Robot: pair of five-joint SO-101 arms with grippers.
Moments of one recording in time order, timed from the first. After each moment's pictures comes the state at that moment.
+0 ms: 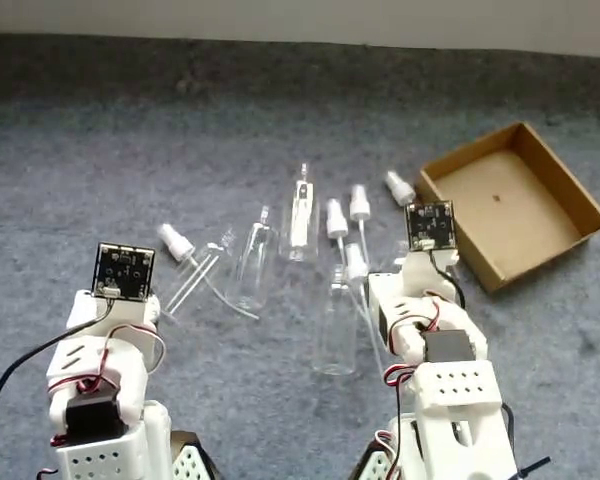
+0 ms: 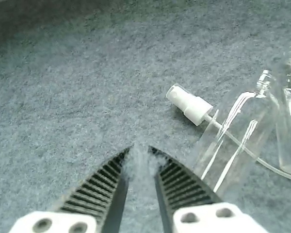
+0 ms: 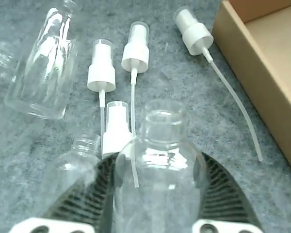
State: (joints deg) left arm -16.2 -102.8 84.8 62.6 -13.6; right arm -8.7 -58.2 74.6 36.2 1.7
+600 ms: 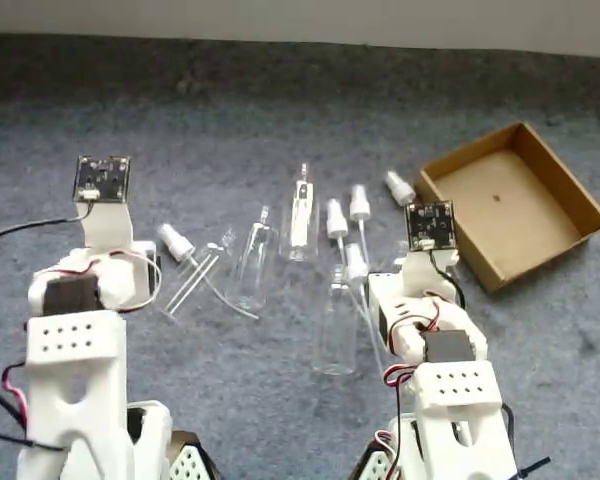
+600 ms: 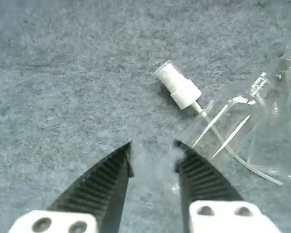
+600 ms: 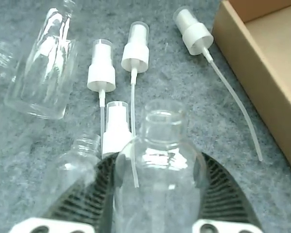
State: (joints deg) left arm -14.3 -47.8 52.2 62.5 -1.4; right arm -8.7 -58.2 74.9 36.2 1.7
